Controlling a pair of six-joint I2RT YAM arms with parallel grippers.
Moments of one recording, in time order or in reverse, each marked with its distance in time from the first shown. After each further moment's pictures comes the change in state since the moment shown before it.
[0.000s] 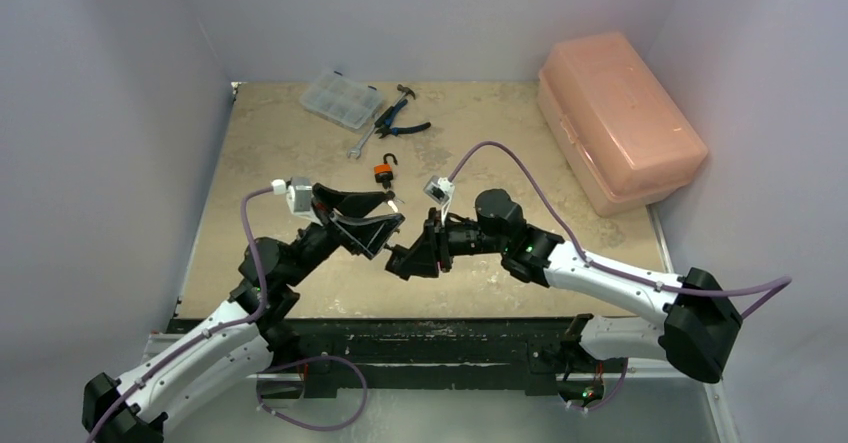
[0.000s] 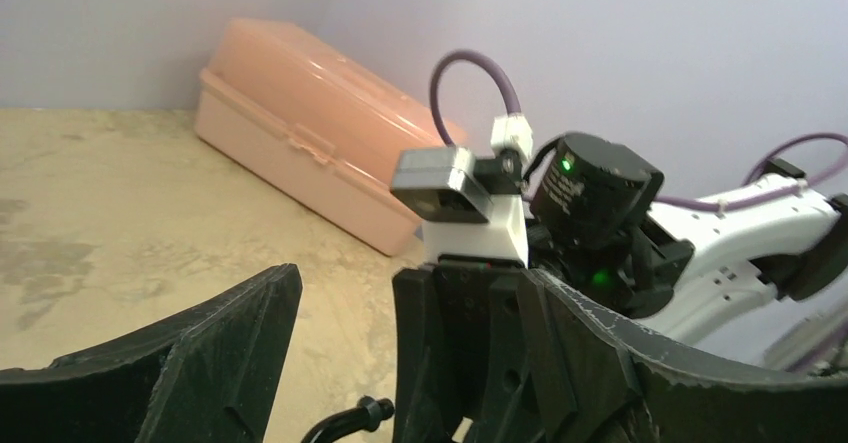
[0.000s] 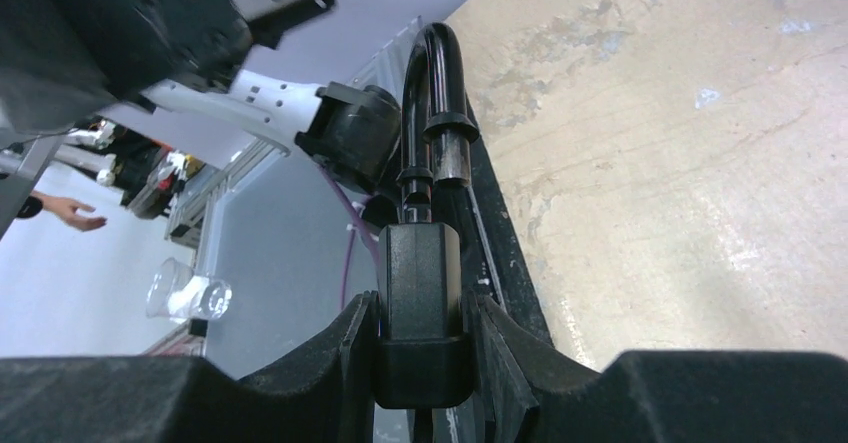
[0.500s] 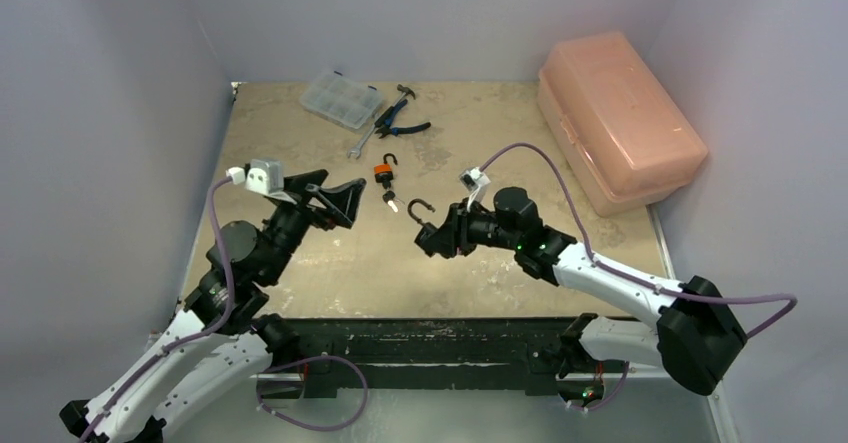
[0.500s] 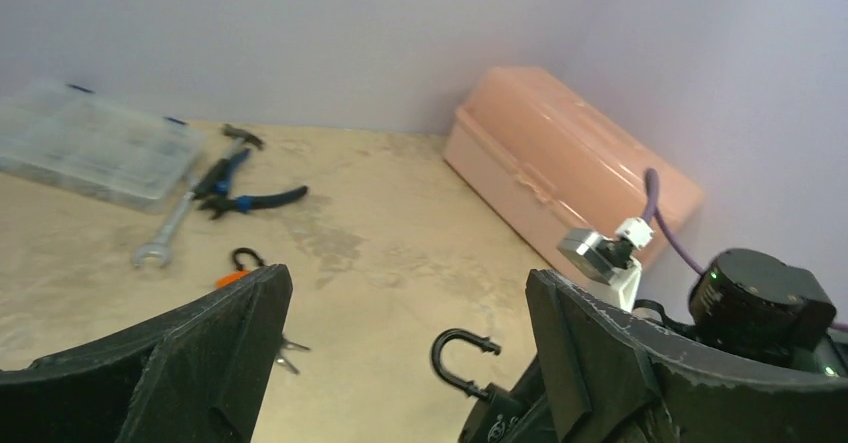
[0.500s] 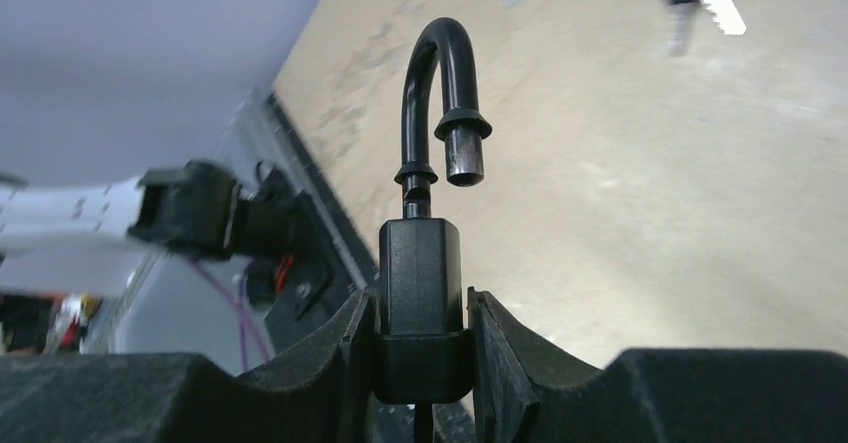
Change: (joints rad) left arm 0.000 -0.084 0.307 -0.589 -0.420 0.214; right arm -0.140 -0.042 -0.120 -0.043 0.182 0.034
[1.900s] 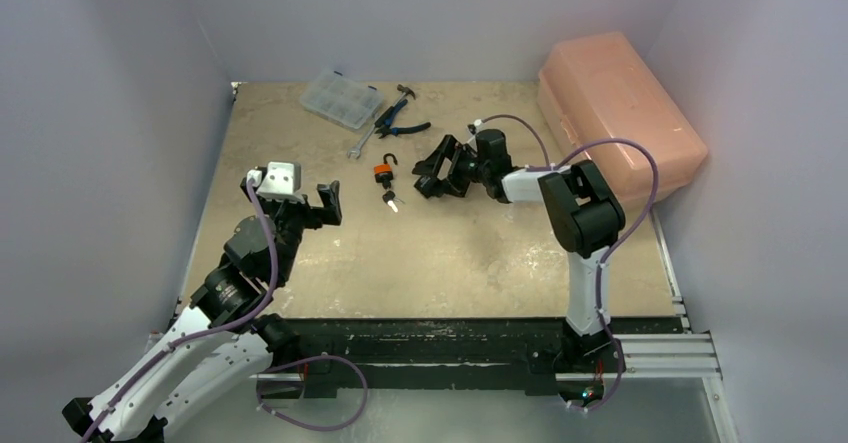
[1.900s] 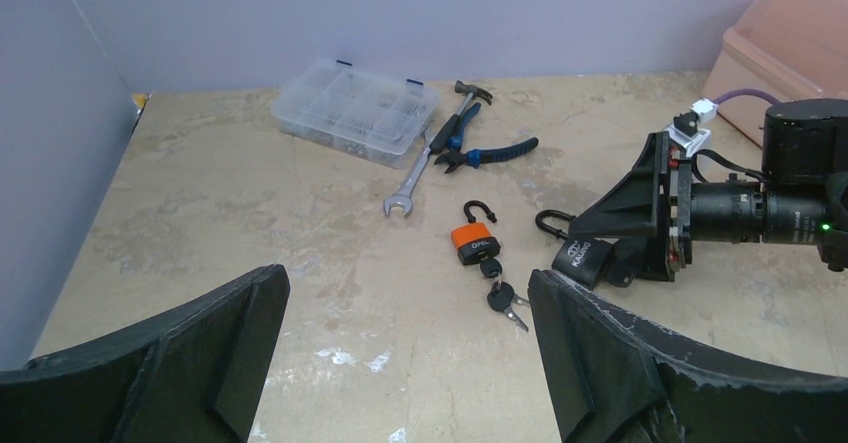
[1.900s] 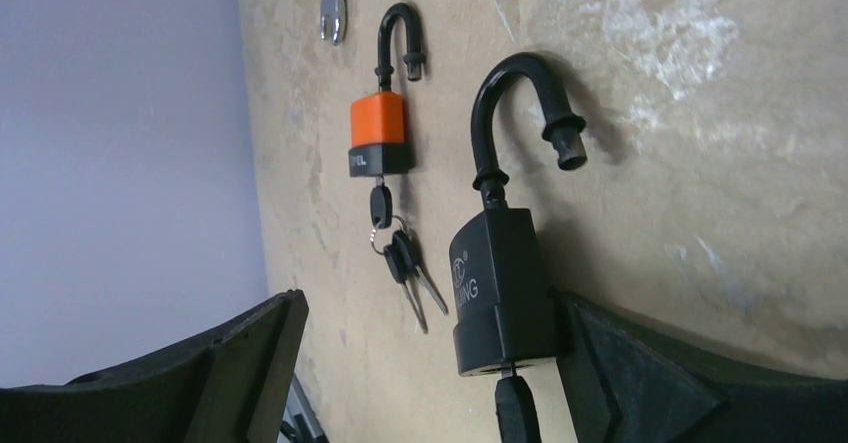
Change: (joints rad) left arm 0.014 0.025 0.011 -0.179 -0.352 0.335; right arm -0.359 0.922 0.541 0.208 -0.106 0.371
